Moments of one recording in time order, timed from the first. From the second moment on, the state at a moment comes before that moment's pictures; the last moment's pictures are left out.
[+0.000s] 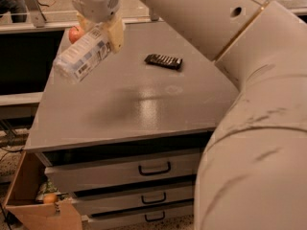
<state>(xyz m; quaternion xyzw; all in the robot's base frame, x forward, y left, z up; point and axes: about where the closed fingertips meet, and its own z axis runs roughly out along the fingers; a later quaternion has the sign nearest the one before) 0.616 0.118 0.976 -0.95 0.24 -0.16 0.10</state>
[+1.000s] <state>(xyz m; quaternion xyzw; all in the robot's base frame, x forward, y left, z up) 0.660 0.047 1.058 -0.96 0.11 -0.26 0.09</state>
